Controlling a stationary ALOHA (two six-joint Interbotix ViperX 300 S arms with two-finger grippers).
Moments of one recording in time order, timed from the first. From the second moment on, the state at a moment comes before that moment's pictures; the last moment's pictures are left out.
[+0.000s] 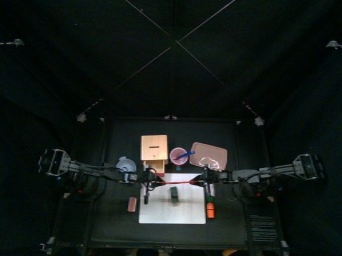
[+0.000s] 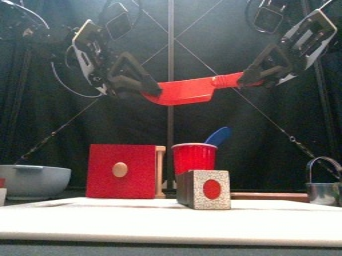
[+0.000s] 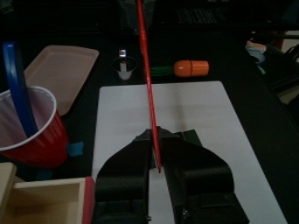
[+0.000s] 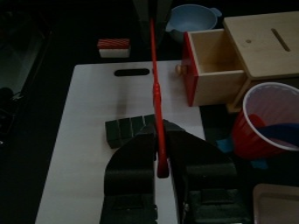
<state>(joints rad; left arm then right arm) -0.06 -0.16 0.85 -0.01 -0.32 0.01 0.06 -0.53 1.01 0.20 -0.11 -0.15</state>
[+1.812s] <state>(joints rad) -0.24 0.14 0.81 -0.51 -0.53 0.43 0.04 -0.27 1.03 0.05 -0.06 -0.15</state>
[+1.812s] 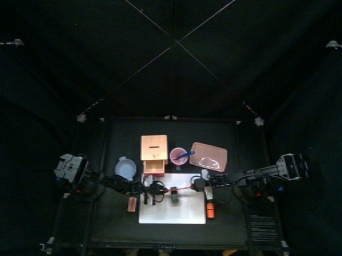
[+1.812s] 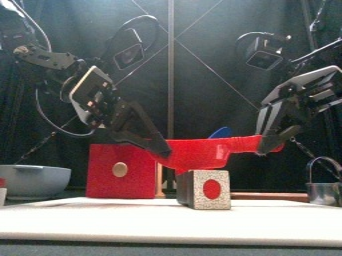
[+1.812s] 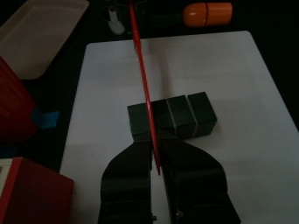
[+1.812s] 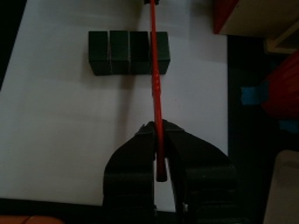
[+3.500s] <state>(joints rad) -0.21 0.13 0.81 -0.50 -0.45 0.43 0.04 -0.15 0.98 0.05 -0.06 -0.15</state>
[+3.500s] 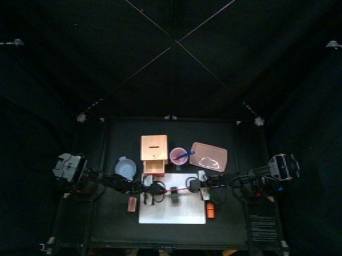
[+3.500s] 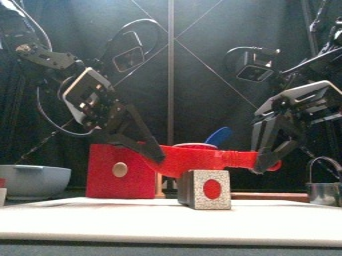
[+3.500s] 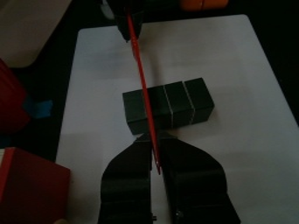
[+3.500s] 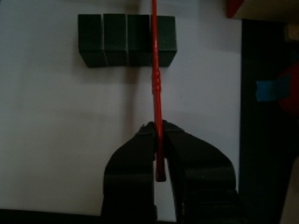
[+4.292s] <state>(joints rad) -0.17 0.19 0.80 -0.50 -0.44 0.43 -0.02 -0.07 0.96 0.01 -0.06 -0.15</state>
